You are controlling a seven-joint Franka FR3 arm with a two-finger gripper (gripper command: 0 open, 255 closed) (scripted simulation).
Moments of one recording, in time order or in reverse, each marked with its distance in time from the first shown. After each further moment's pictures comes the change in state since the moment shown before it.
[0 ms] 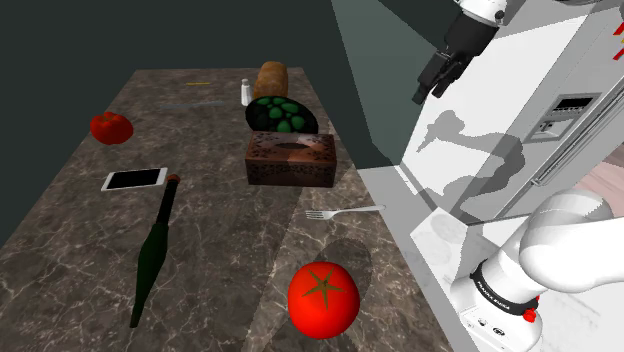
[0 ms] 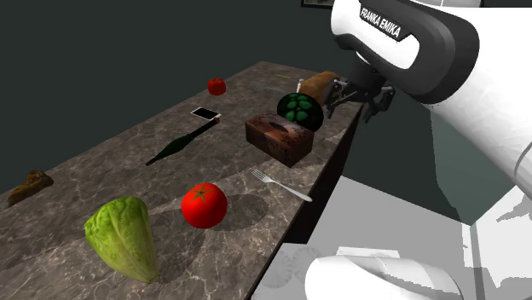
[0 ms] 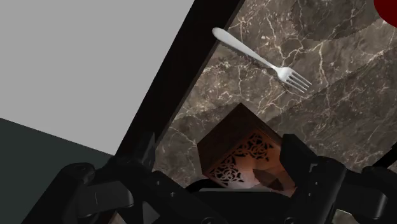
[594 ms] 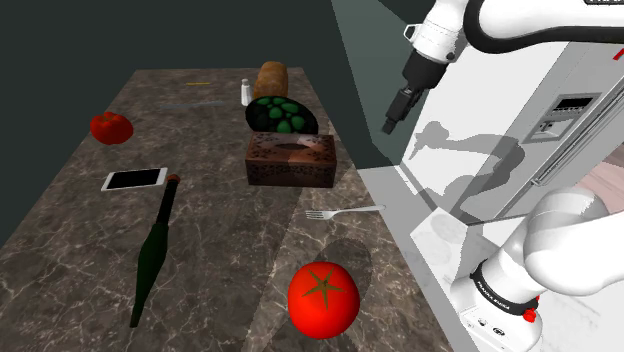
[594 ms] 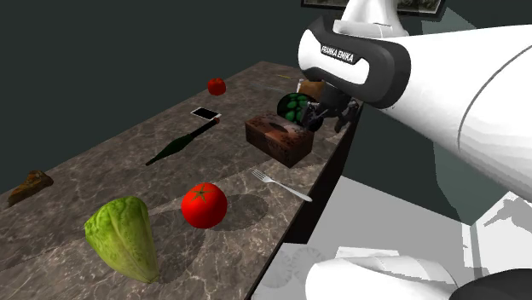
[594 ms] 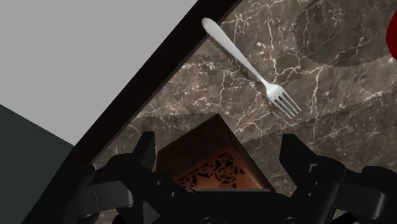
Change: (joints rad) arm 0.093 0.109 0.039 -0.093 0.015 0.170 -0.129
